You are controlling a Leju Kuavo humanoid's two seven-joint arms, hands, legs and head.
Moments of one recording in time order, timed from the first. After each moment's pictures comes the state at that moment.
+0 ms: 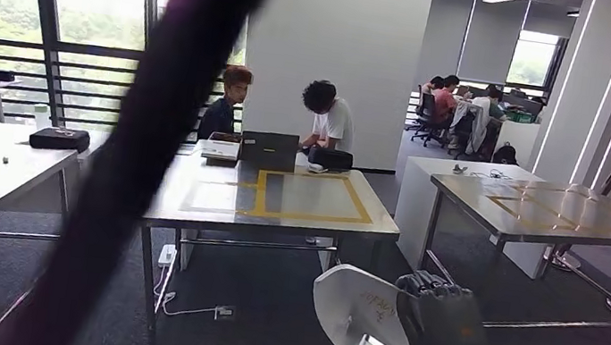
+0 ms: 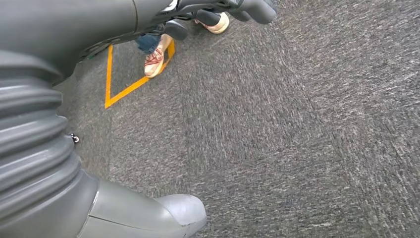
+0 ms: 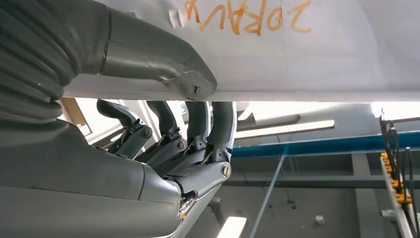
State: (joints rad) left arm -0.21 0.03 0.75 -0.24 -1.14 0.15 -0.22; right arm -0.65 -0.26 0.34 -1.25 1.14 -0.12 -0.28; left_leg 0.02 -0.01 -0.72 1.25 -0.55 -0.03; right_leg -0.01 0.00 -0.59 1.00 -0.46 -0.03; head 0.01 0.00
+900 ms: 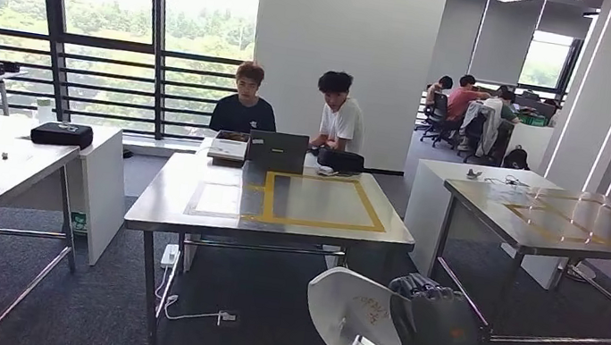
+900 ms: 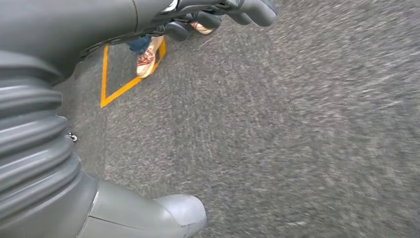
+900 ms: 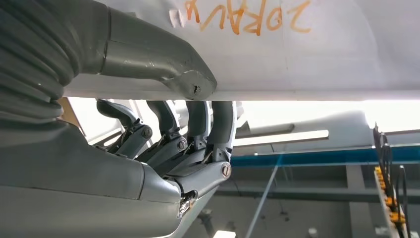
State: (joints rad) left arm -0.21 0.03 0.75 -0.24 -1.14 0.15 -0.21; right arm -0.66 -0.25 0.37 -1.21 1.14 -0.14 -0.26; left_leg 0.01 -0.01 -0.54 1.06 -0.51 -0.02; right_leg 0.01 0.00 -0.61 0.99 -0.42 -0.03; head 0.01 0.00
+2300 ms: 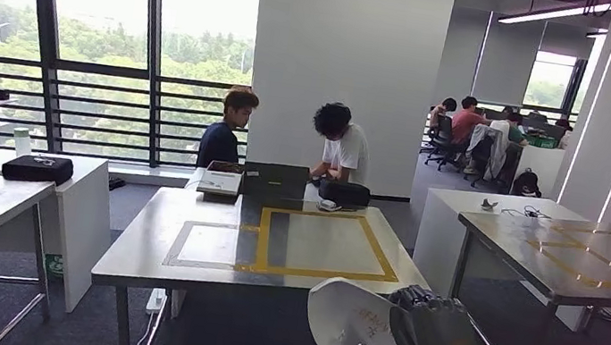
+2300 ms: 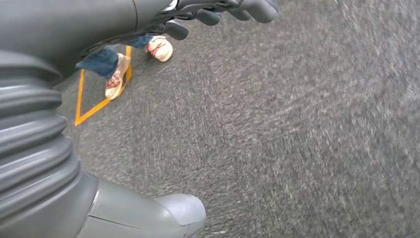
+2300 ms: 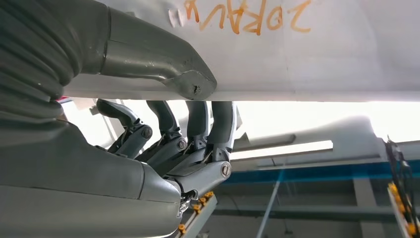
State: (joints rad) left arm -0.17 0.04 0.76 -0.23 -1.13 0.15 -0.22; right arm -0.70 -0.20 0.40 -1.17 1.11 -0.11 -0.25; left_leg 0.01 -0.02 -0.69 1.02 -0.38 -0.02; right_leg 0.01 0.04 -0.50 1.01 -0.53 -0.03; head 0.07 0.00
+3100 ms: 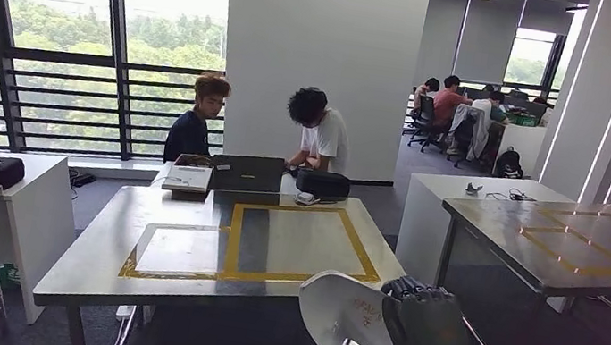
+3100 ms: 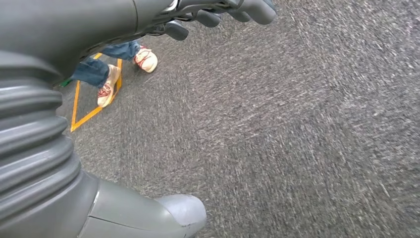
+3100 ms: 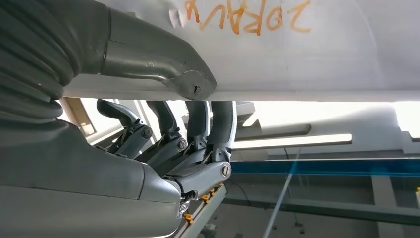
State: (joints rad) left arm -0.18 0.03 0.77 -0.23 -1.13 0.15 -0.22; right arm -0.68 -0.20 0.40 -1.17 1.19 -0.17 -0.24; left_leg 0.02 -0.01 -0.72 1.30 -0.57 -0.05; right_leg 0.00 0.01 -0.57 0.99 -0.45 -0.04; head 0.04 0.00
